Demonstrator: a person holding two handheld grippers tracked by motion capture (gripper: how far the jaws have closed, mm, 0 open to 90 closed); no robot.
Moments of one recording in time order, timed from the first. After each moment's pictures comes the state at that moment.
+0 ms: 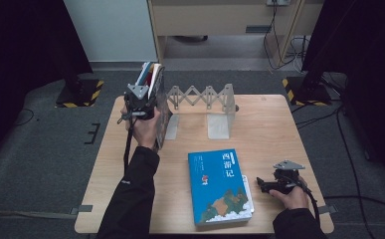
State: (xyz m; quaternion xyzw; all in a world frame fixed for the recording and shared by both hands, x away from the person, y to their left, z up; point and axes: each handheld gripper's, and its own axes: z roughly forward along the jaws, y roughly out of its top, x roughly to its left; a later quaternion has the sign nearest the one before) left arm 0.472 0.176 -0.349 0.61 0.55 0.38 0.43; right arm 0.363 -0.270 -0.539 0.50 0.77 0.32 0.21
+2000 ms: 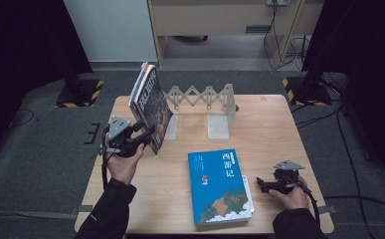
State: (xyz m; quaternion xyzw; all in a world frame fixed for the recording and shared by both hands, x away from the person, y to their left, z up) left arm 0.372 0.214 -0.369 0.66 0.46 0.28 0.52; right arm 0.363 -0.270 -0.539 0.50 0.77 0.32 0.20
